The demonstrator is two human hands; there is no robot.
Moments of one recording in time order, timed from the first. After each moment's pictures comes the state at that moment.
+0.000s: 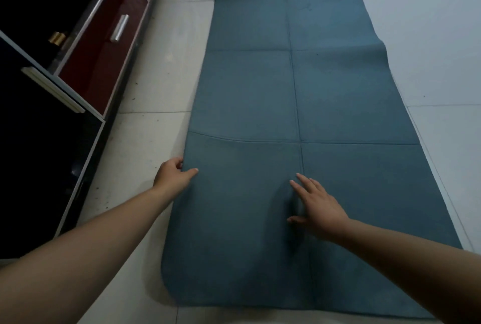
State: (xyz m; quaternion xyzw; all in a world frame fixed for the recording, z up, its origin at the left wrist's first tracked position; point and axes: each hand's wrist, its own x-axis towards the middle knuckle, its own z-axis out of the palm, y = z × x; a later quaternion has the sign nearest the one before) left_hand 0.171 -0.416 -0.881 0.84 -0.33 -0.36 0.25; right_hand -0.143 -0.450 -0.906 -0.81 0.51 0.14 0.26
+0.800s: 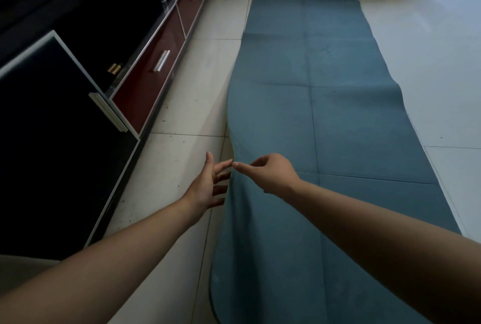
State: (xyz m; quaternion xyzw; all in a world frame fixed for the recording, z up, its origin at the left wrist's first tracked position) left_hand 0.137 -0.415 -0.809 0.66 -0.24 -0.58 0.42; right_hand 0.004 -0.488 -0.797 -0.68 0.56 -0.10 0.46
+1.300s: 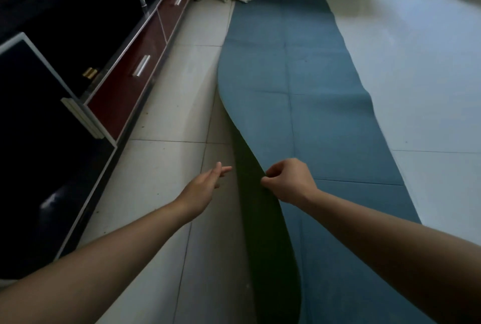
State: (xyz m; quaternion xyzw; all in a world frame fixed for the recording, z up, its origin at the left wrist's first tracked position) left_hand 0.124 -0.429 -0.819 0.69 -0.44 -0.48 0.31; right_hand -0.056 -0.498 -0.785 -0.69 0.61 -0.08 0.39
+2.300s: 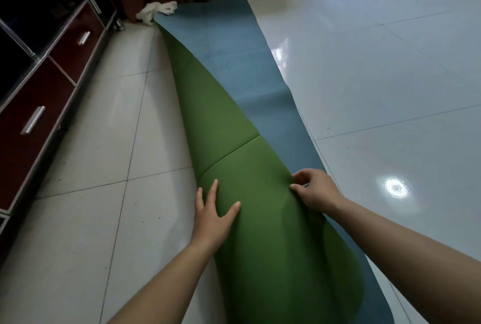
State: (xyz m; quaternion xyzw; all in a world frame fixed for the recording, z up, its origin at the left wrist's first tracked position) left_hand -0.089 -0.499 -0.864 0.75 -0.47 -0.38 0.26; right_hand -0.310 -0.572 -0.838 -0.60 0.68 -0.15 0.39
